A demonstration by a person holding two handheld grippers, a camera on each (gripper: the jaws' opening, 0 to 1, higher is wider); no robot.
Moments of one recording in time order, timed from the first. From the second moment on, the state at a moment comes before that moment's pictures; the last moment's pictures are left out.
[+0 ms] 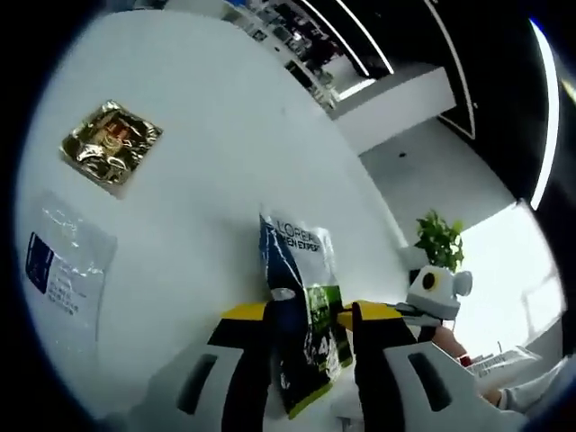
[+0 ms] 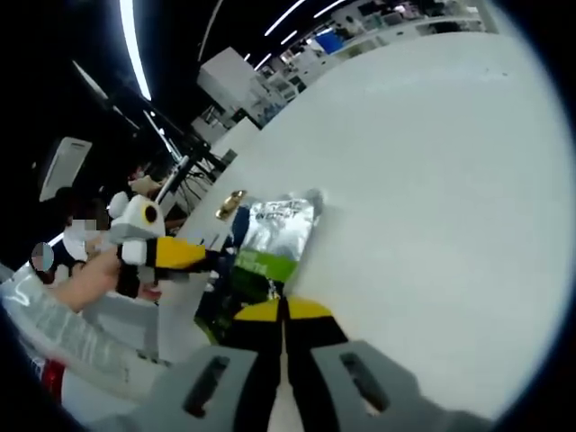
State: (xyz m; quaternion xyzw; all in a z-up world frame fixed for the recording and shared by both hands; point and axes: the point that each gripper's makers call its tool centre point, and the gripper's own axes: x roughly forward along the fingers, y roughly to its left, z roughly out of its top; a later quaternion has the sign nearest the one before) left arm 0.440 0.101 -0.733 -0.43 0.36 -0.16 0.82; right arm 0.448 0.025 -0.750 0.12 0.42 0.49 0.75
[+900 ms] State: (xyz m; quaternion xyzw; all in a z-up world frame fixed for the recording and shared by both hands) left arm 0.440 0.077 -0.741 -0.44 0.38 -0.19 0.79; right arm 0.447 0.025 -0.750 0.12 0.42 0.49 0.75
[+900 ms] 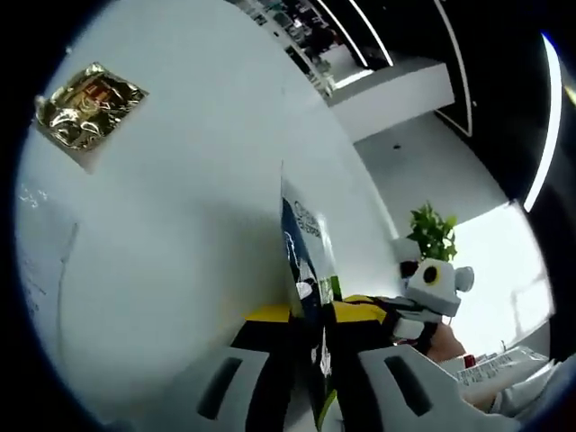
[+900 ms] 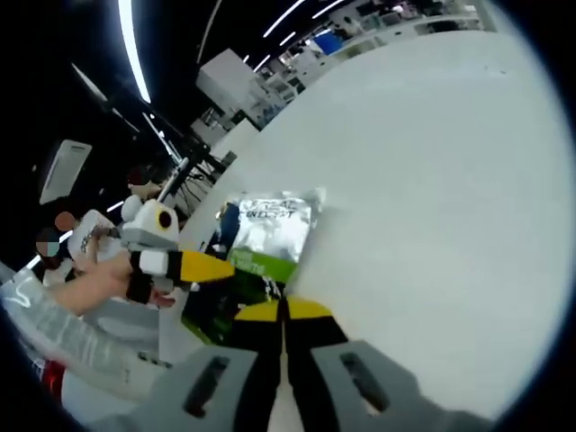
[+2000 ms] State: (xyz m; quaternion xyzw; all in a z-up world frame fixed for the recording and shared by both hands) left arm 0.430 0.114 -0.656 -0.39 0.28 -0.20 0.86; right arm 0.465 0.004 -0.660 0.11 0.33 0.48 0.80
